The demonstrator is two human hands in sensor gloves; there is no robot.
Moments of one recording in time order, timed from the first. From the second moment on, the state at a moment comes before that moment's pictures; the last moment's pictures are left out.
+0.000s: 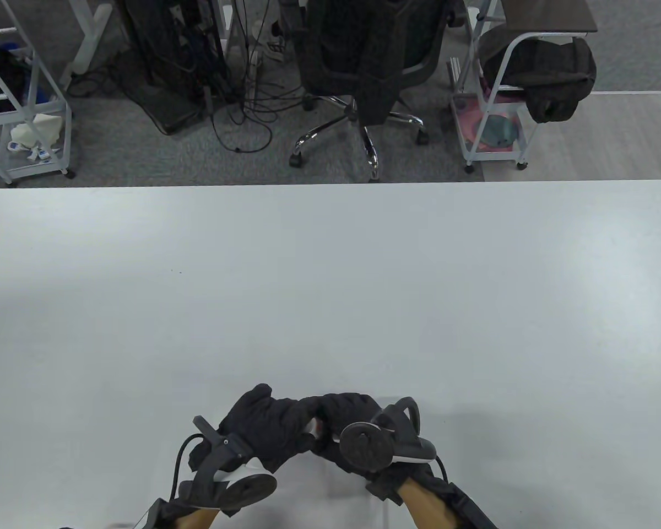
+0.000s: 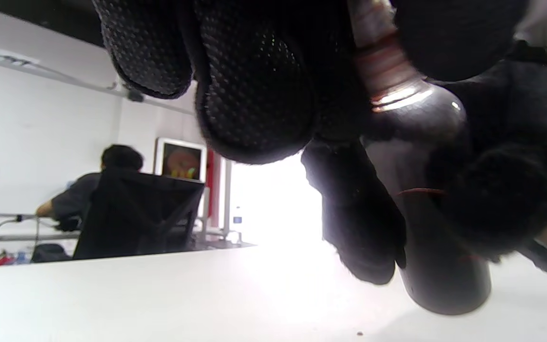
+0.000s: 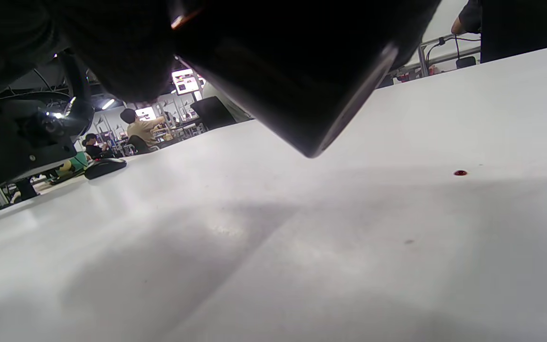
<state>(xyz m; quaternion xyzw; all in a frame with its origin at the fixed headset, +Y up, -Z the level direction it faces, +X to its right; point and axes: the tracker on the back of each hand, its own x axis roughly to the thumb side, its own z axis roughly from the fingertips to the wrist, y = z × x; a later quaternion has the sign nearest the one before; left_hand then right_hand) -0.155 -0.698 -0.129 0.19 -0.35 0.11 0.91 0.036 -0.733 -0.156 0.36 0.03 0.92 0.15</state>
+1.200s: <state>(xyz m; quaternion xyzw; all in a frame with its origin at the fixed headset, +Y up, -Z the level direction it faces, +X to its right) -0.153 -0.690 -0.121 0.19 -0.38 0.04 0.90 0.038 -0.736 -0.158 0.35 0.03 0.92 0.16</state>
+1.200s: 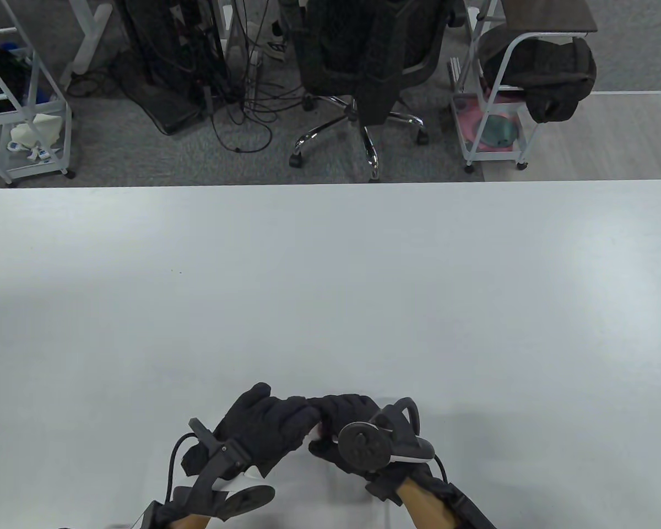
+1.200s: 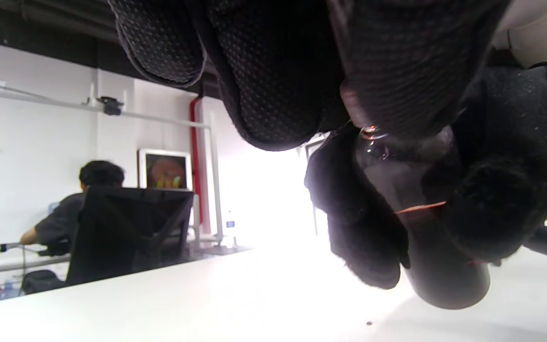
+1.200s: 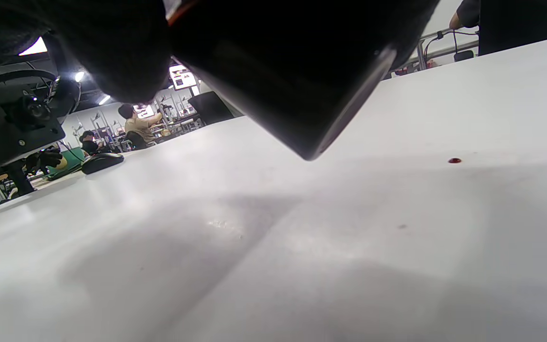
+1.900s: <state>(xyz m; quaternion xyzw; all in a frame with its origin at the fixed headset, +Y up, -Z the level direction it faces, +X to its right) -0.177 -0.696 -0.144 0.16 -0.24 0.21 0.94 0.045 -0.735 -0.161 0.33 -0.01 0.93 0.17</state>
